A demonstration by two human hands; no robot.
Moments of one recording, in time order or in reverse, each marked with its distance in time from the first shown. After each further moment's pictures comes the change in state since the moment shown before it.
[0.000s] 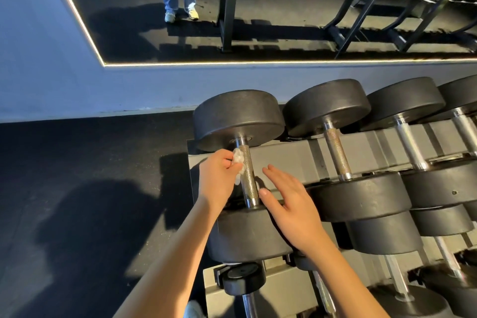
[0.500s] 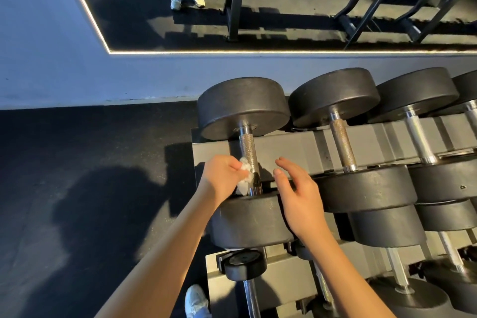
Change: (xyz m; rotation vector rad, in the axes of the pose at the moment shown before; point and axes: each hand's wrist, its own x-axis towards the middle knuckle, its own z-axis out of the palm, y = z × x) left_hand -0.015 0.003 -0.010 0.015 -0.231 -0.193; right_hand -0.002 0.002 0.004 0.270 0.136 0.183
